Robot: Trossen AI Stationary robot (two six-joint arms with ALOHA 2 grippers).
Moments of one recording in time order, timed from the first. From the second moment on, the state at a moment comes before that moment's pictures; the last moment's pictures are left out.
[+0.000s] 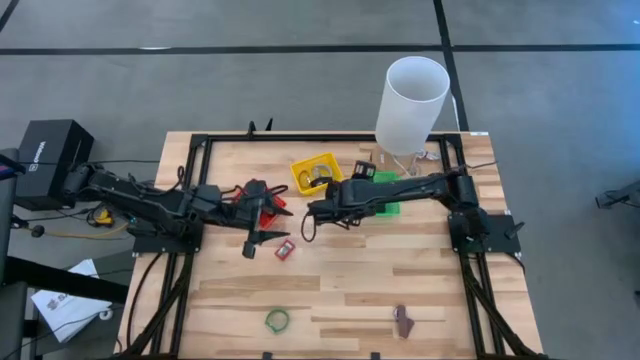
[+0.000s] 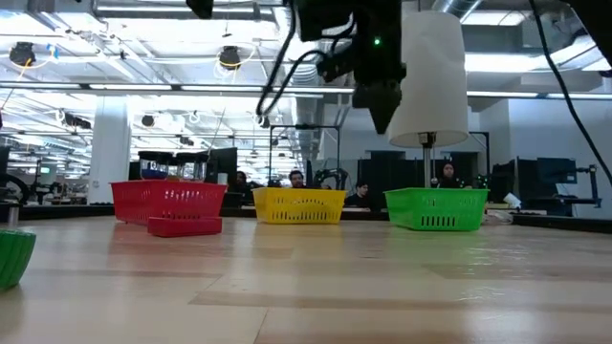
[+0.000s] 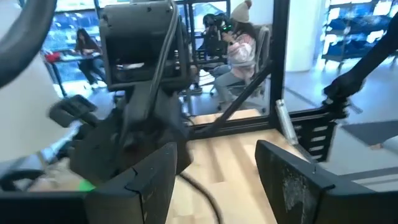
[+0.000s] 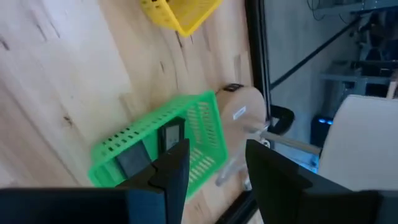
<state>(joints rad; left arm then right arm) -0.20 0.99 0.62 0.34 -0.09 0.09 0.06 2.08 1.86 -1.56 0.72 0.42</state>
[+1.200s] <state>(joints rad) -0.24 1.22 0.62 0.36 -0.09 -0.17 0.28 0.96 0.47 0.11 0.23 -0.12</state>
